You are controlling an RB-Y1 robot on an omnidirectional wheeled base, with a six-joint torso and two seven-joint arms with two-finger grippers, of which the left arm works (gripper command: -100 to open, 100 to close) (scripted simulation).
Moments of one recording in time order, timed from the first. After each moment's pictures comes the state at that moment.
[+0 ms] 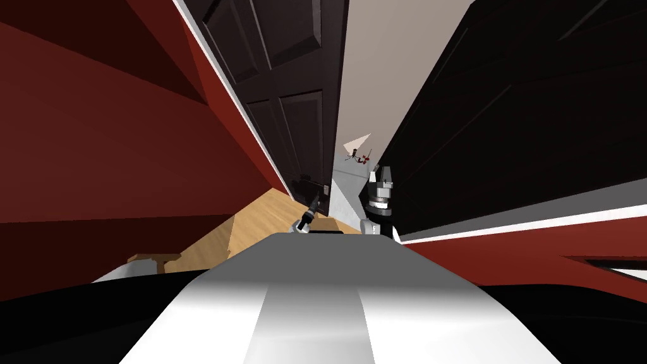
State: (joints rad) arm -0.14 0.04 -0.31 -0.69 -0.13 -0.79 0.17
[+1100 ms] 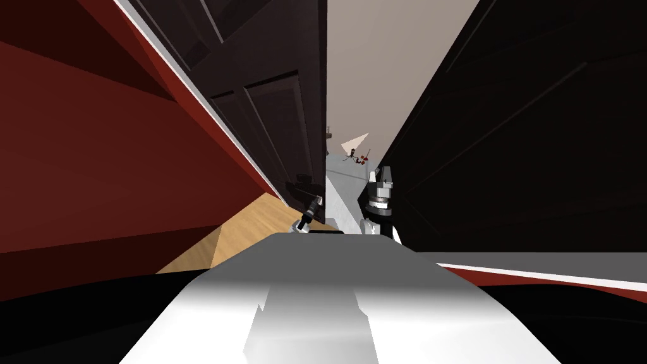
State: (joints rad) arm -0.14 0.03 -0.29 -0.67 -0.12 -0.79 0.15
